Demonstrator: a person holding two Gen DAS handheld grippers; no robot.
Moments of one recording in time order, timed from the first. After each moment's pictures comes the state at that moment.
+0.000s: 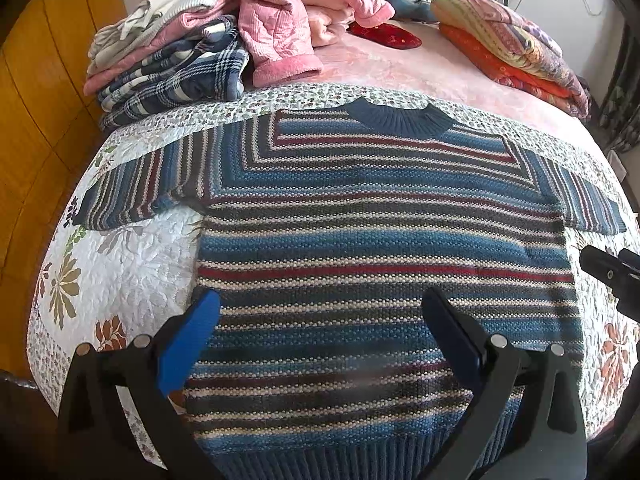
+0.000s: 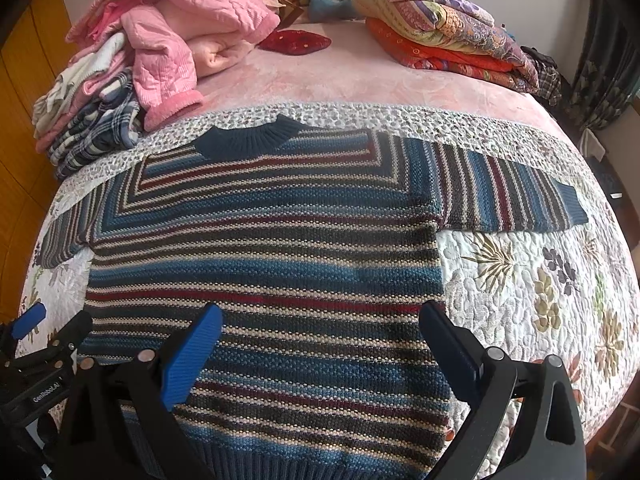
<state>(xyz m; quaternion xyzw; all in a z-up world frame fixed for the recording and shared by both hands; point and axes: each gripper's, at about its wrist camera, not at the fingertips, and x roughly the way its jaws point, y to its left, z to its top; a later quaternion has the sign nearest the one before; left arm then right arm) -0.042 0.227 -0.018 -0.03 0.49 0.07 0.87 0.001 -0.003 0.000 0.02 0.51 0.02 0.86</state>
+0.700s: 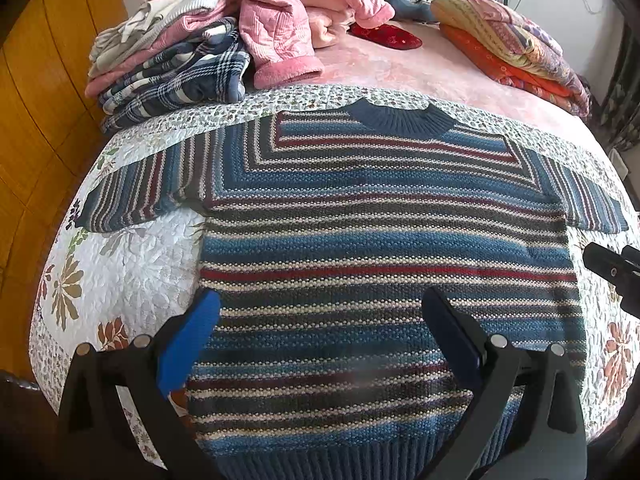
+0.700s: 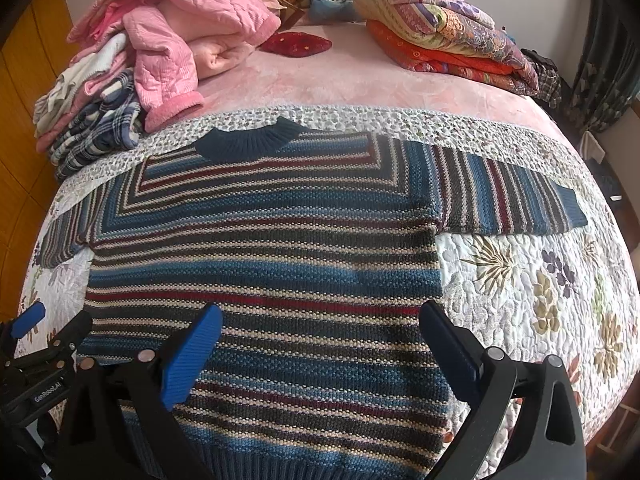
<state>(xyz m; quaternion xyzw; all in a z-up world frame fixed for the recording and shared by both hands) -0.042 0.226 -0.018 -0.02 0.49 0.08 0.87 0.003 -0.002 0.002 0.02 0.51 0.02 0.86</state>
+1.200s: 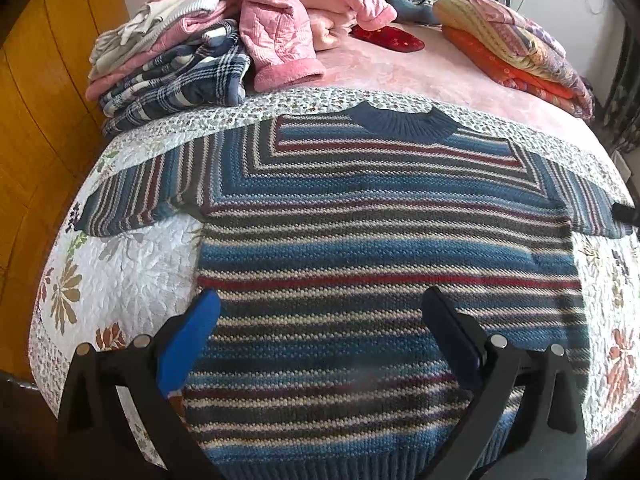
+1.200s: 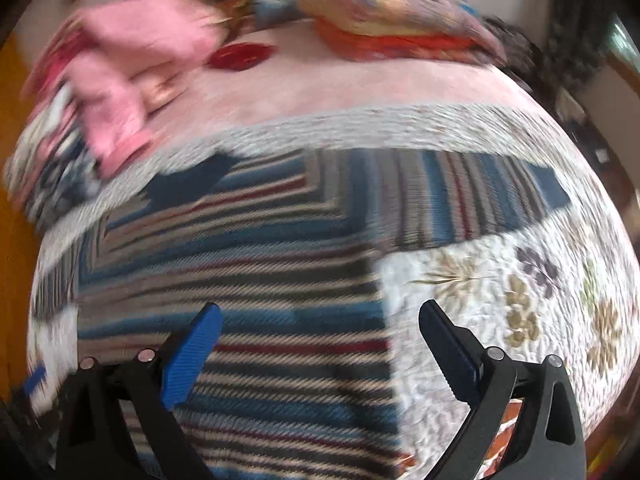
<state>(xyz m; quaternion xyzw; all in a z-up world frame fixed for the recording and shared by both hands) -0.031 0.223 -0.024 -0.01 0.48 0.09 0.87 0.057 -0.098 0.011 0.10 0.52 -0.04 0.85</state>
